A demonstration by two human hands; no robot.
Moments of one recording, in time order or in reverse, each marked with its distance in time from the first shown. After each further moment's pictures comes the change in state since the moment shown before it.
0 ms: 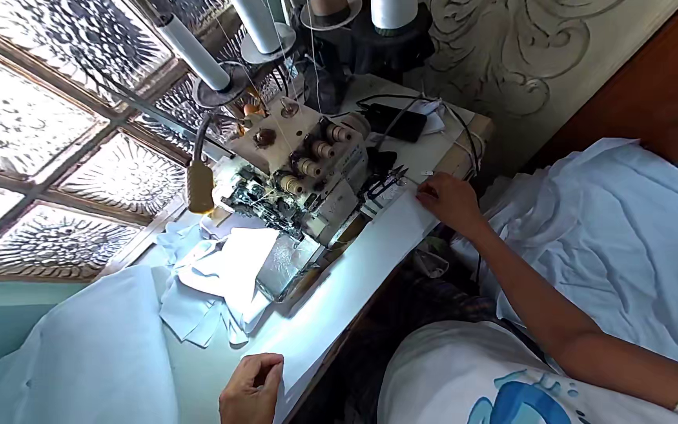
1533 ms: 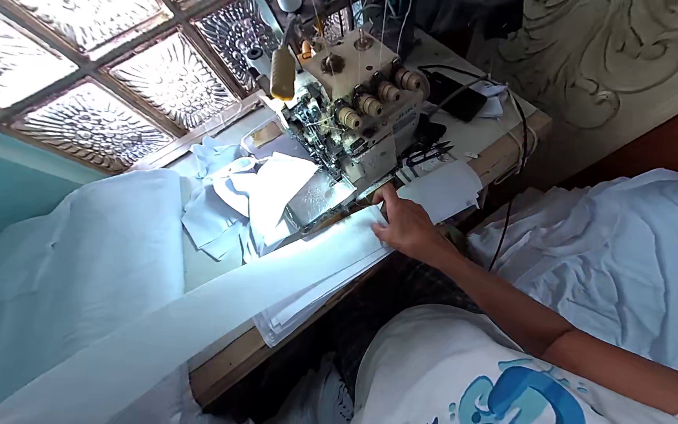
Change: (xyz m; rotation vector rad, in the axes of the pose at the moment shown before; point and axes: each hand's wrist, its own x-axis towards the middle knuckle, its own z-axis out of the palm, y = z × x) left_hand -0.071 -0.022 -0.112 -0.752 1.010 -0.098; right_hand -0.068 -0.121 0.047 0.209 -0.325 -0.248
